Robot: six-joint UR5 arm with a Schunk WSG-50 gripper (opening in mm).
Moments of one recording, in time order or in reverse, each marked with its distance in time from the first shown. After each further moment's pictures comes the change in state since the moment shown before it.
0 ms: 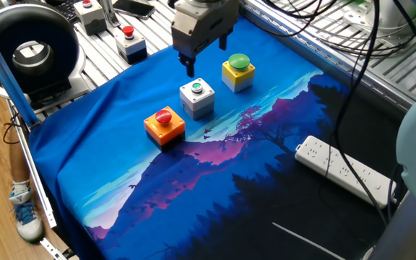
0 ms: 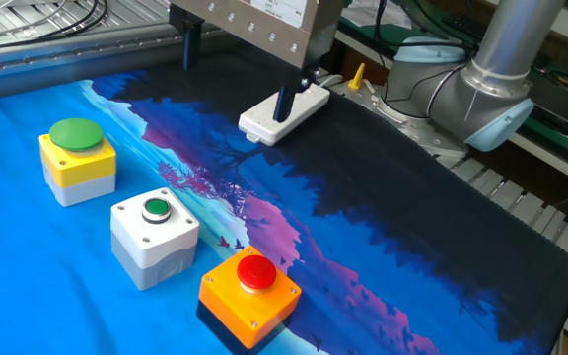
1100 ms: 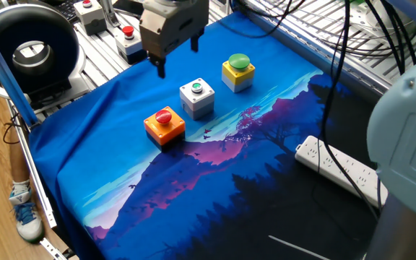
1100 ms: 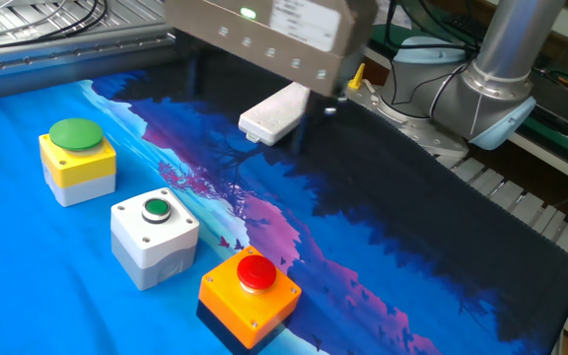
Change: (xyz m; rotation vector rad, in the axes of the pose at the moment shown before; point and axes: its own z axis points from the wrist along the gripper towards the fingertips) arm -0.036 0.018 -0.009 0.056 -0.017 -0.033
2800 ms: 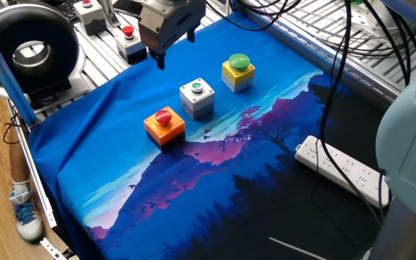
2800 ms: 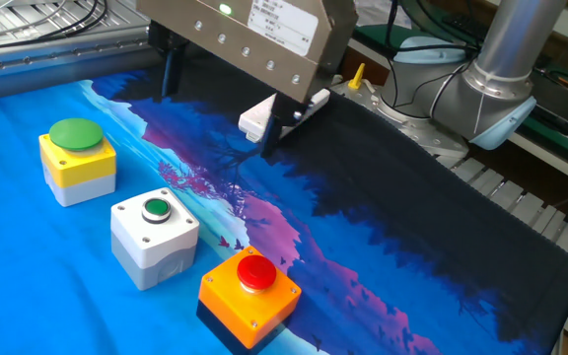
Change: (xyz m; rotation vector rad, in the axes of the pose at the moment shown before) arm -0.013 -0.010 0.001 0.046 -0.047 0.043
